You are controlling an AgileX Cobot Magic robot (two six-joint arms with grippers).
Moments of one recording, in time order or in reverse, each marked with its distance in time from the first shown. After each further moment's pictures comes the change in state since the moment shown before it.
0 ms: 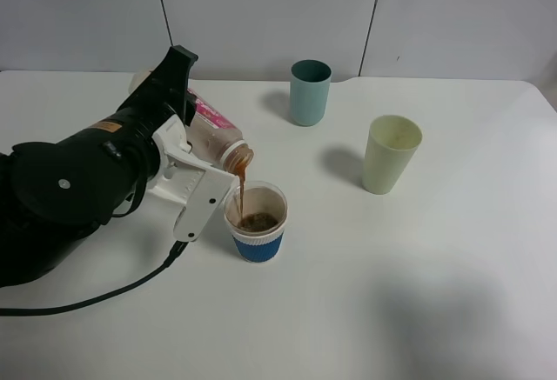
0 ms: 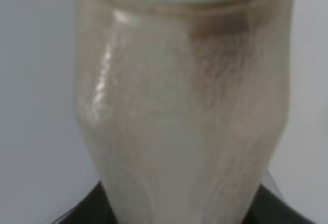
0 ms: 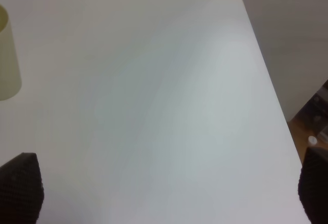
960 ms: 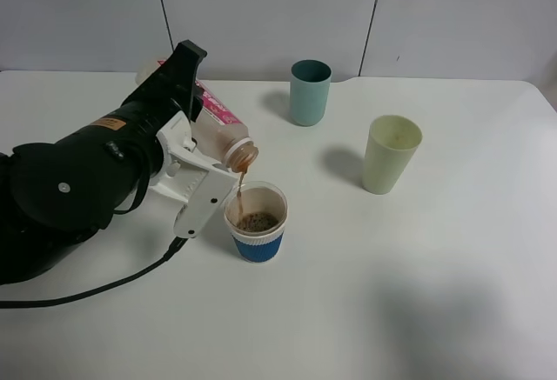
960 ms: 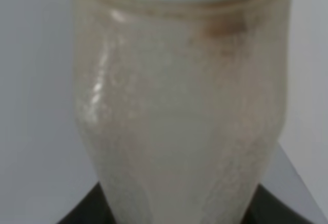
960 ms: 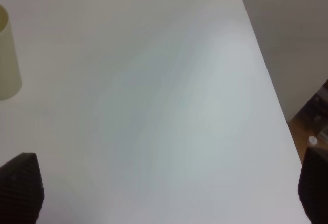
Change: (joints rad) left arm 0.000 0.000 0.000 0.079 0.004 0.006; right arm 0.000 0.000 0.000 0.000 0.000 0.000
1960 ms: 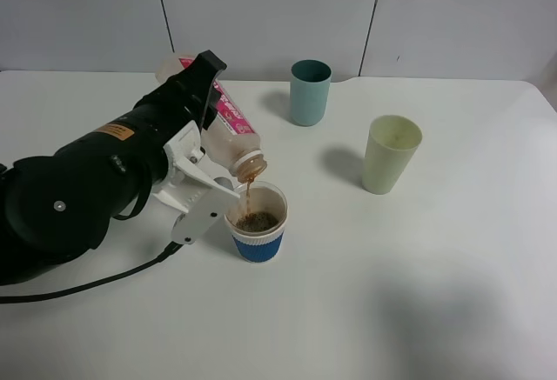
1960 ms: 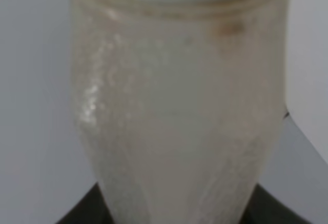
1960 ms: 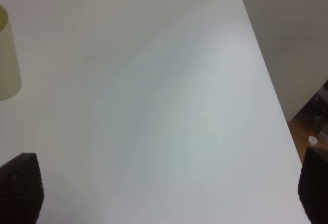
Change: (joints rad) left arm -0.002 0.000 0.039 0.151 0.032 0.000; right arm 0.000 0.000 0.000 0.000 0.000 0.000
